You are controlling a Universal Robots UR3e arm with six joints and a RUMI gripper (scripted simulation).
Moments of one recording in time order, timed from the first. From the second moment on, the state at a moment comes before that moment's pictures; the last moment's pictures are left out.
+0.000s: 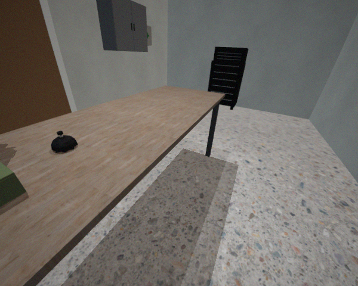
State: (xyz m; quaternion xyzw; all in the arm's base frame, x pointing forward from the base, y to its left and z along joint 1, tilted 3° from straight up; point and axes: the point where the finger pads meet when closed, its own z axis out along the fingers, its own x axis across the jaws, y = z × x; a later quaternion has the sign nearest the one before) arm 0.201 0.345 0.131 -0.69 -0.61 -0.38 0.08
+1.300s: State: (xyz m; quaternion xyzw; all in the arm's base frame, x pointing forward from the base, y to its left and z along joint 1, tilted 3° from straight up) arm 0.247 0.306 0.120 -0.71 -0.62 -0.35 0.02
